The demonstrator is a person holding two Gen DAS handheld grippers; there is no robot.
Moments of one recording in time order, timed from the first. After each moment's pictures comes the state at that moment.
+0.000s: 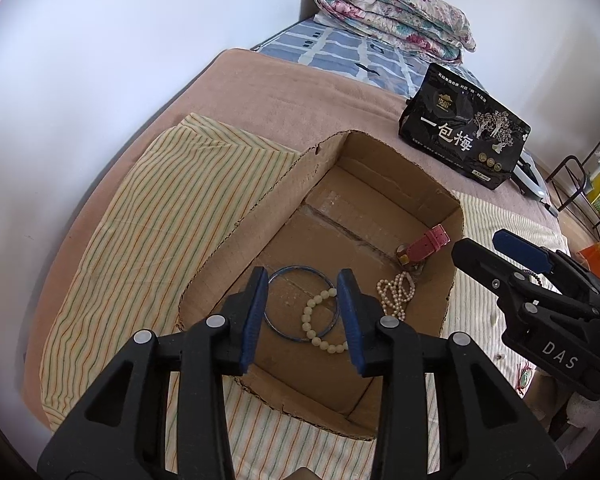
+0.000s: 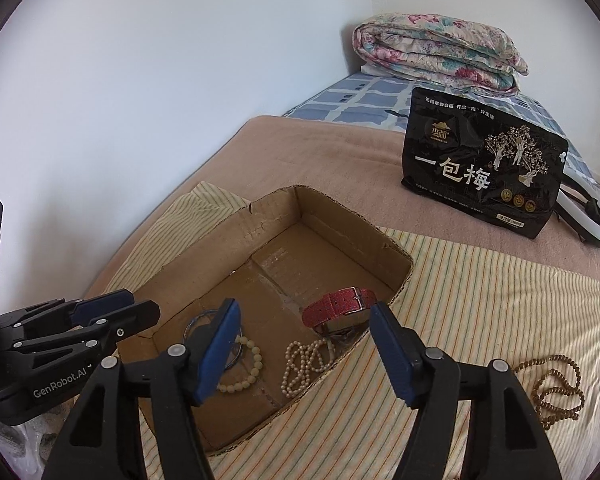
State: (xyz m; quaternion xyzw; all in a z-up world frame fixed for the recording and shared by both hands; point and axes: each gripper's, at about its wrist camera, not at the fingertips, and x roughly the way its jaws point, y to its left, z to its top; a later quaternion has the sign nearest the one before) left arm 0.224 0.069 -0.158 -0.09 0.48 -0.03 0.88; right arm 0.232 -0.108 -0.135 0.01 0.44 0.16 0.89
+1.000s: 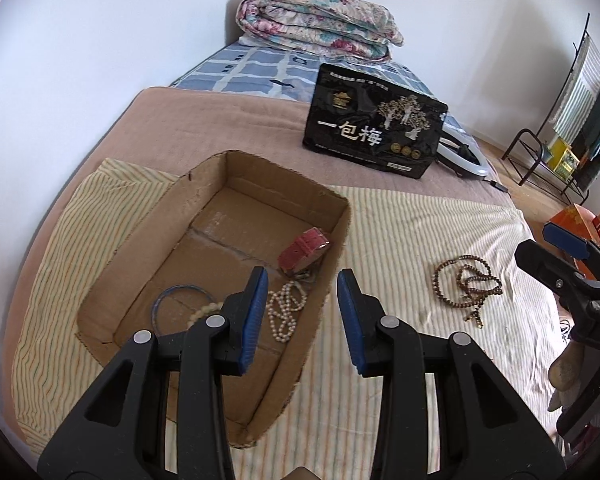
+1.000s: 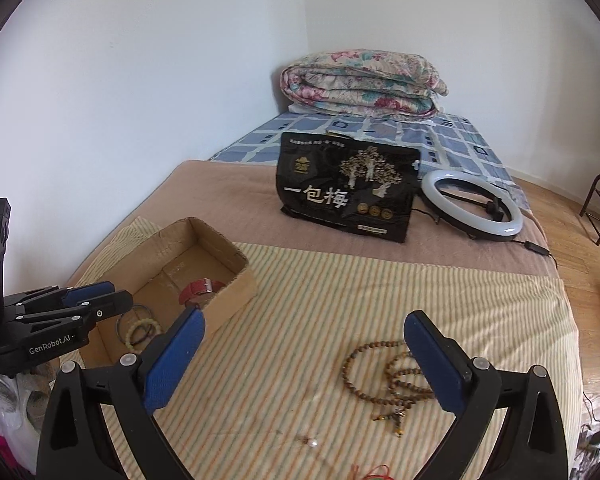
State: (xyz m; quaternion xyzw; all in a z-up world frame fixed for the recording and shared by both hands) left arm 0.208 -0.030 -0.132 -0.05 0.43 -0.12 0.89; right arm 0.171 -0.255 -0.091 0.01 0.38 0.06 0.92
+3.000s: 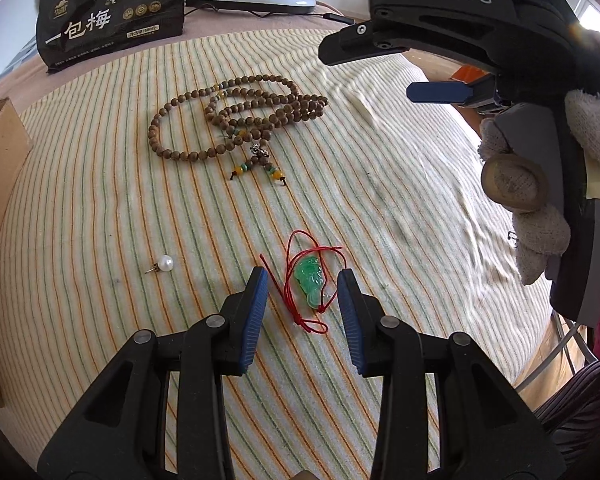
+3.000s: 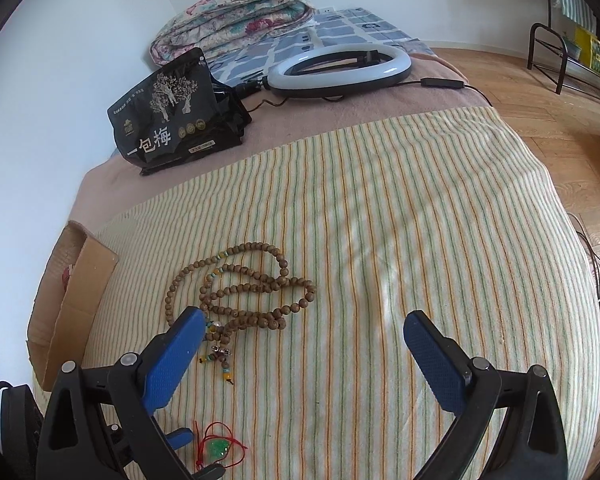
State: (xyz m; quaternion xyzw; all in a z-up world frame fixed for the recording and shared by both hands) left arm 0.126 -0.256 -0.240 0.07 0.52 -0.33 0.78; right arm 0.166 -0.434 -0.192 0.18 0.49 -0.03 0.85
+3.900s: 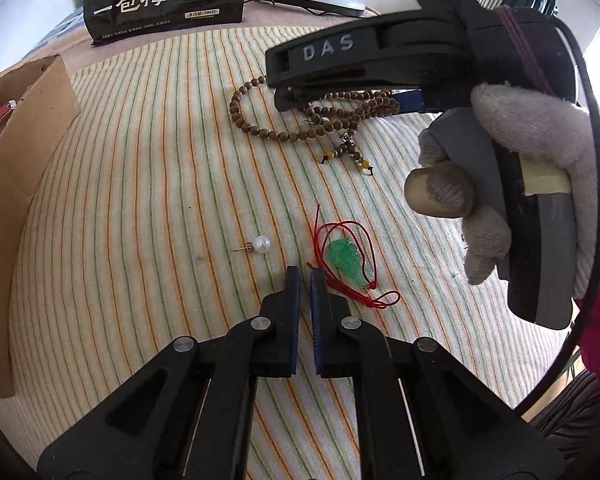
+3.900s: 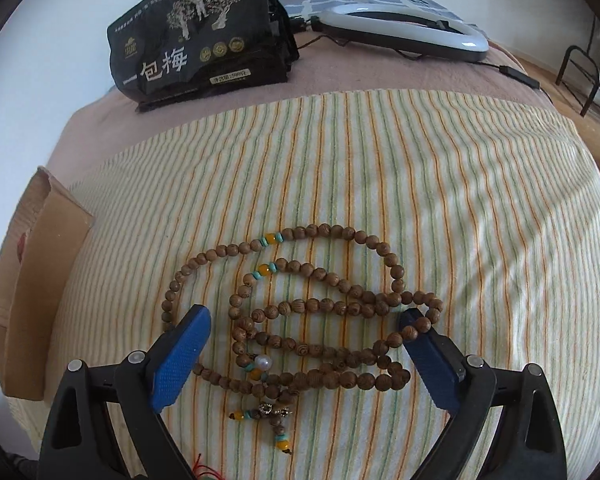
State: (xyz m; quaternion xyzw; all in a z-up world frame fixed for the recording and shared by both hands) left arm 0.145 -0.211 -0.252 0.06 0.52 -0.29 0.80; right arm 0.230 -0.351 -0.248 0.09 0.55 -0.02 0.83
